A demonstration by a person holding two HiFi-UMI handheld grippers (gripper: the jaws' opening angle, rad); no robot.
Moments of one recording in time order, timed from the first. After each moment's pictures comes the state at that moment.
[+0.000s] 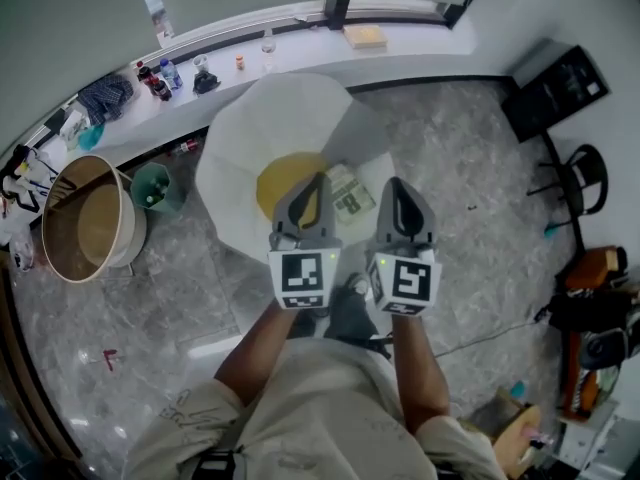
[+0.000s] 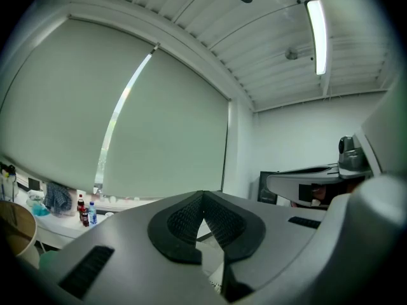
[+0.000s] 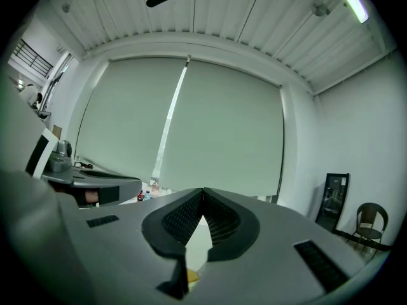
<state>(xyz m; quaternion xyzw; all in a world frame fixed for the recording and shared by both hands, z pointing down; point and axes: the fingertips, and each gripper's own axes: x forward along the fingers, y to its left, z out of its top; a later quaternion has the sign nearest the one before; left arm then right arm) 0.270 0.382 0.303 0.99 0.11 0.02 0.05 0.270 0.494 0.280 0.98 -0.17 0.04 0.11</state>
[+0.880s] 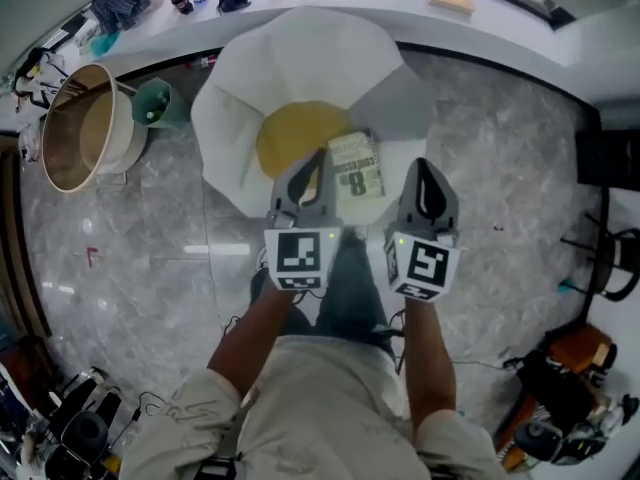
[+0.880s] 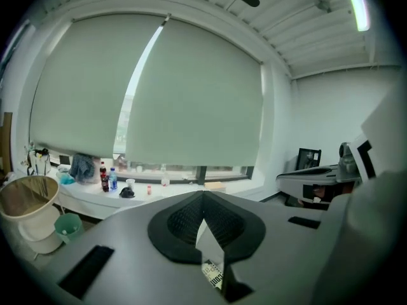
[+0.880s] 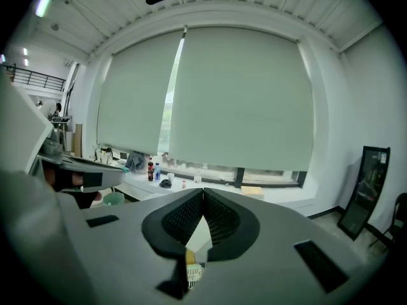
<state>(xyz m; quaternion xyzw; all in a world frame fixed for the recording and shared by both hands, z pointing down) 0.422 0.438 0.445 0.99 -0.05 0.15 0.07 0.476 0.576 0.429 0.94 -0.29 0.14 0.11</state>
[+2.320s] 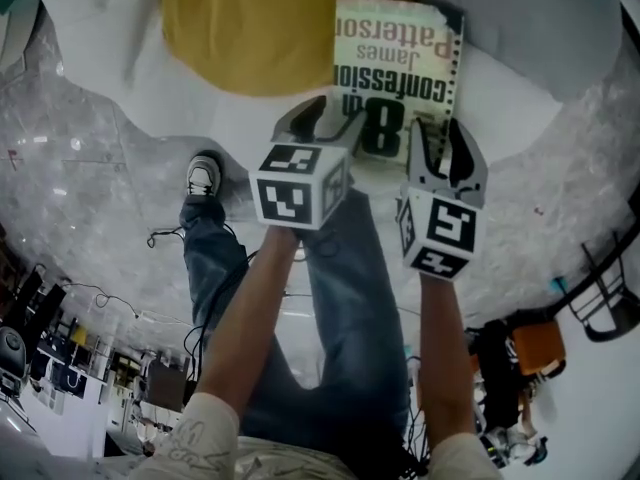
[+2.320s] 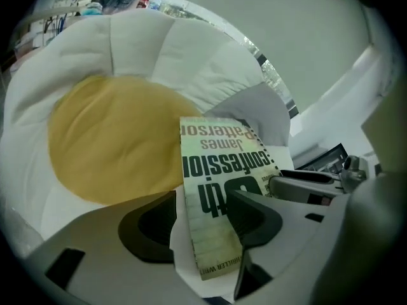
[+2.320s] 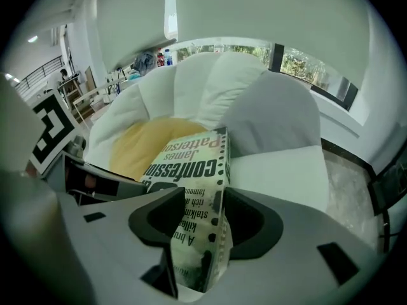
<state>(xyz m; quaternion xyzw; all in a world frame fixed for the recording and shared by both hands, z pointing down) 0.420 0.530 1.057 0.80 -0.06 0.48 0.36 0.505 0.615 1.000 0.78 -0.36 0.45 0.23</state>
